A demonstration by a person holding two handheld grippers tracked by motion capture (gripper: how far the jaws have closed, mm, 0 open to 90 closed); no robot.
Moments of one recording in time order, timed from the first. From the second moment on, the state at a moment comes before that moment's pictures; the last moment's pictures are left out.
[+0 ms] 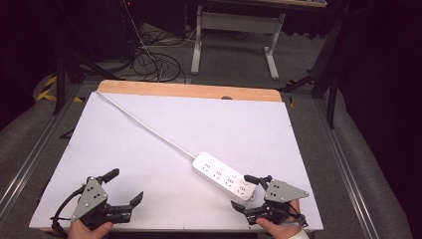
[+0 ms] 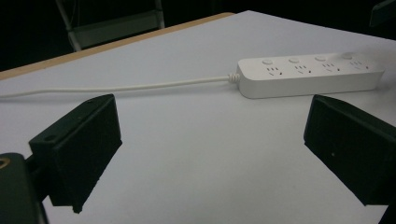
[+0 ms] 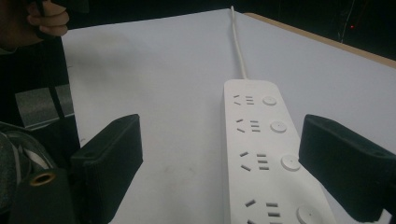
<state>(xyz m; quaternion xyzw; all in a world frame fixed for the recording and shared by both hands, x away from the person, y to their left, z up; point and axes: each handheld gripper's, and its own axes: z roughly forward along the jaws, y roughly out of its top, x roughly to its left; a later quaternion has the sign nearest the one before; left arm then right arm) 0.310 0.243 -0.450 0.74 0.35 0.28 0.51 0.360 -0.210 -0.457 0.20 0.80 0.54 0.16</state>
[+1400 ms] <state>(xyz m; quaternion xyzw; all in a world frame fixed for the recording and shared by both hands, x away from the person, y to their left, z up) 0.309 0.245 -0.450 0.74 0.35 0.29 0.50 0.382 -0.187 -0.420 0.19 0.82 0.53 0.15</state>
